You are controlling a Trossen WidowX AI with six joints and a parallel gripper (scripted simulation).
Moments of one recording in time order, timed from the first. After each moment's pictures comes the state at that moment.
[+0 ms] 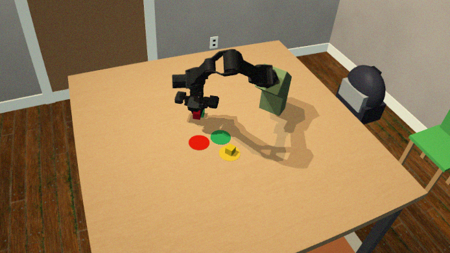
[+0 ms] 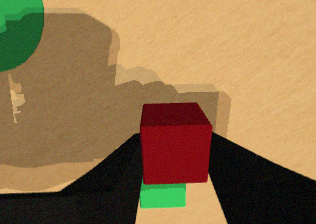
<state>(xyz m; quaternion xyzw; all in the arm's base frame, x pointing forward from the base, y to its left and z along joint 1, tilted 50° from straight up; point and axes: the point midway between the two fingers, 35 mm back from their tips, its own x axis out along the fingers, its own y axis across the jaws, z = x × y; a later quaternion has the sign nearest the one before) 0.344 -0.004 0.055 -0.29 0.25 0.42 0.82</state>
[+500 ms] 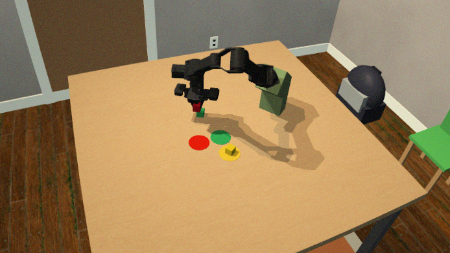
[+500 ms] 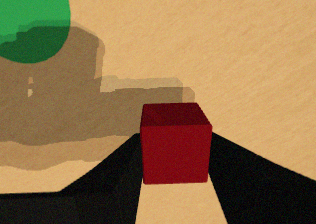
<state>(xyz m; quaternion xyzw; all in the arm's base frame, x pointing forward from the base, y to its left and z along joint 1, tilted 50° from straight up) 0.321 -0.027 0.082 -0.29 0.25 0.42 0.82</state>
